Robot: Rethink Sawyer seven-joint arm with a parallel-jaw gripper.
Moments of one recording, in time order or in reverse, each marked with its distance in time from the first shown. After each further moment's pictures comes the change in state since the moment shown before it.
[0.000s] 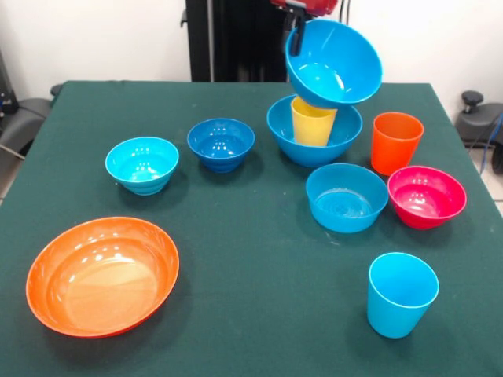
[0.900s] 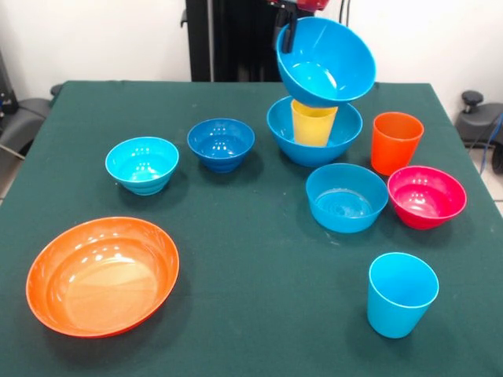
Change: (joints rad) arm -0.011 -0.022 -0.009 -0.007 0.000 0.000 0.000
